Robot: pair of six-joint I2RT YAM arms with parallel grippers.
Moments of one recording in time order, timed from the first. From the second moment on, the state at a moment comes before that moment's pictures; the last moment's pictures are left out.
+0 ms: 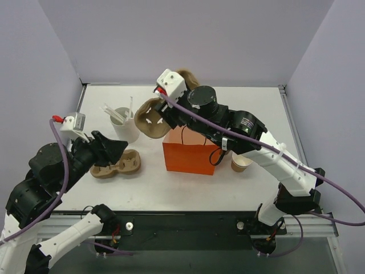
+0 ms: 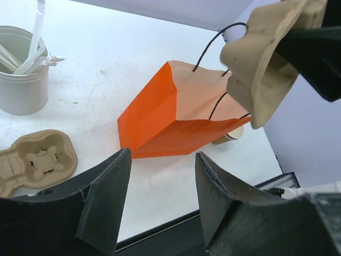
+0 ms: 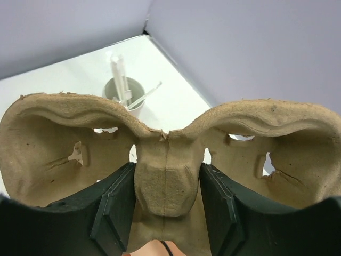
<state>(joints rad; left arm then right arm) -0.67 0.66 1.36 -0.92 -0.19 -0.59 1.12 1.58 2.06 -0.74 0.34 -0.30</state>
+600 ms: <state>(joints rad) -0.67 0.93 1.18 -0.61 -0.16 -0.60 1.04 1.49 1.97 -0.76 0.62 0.18</state>
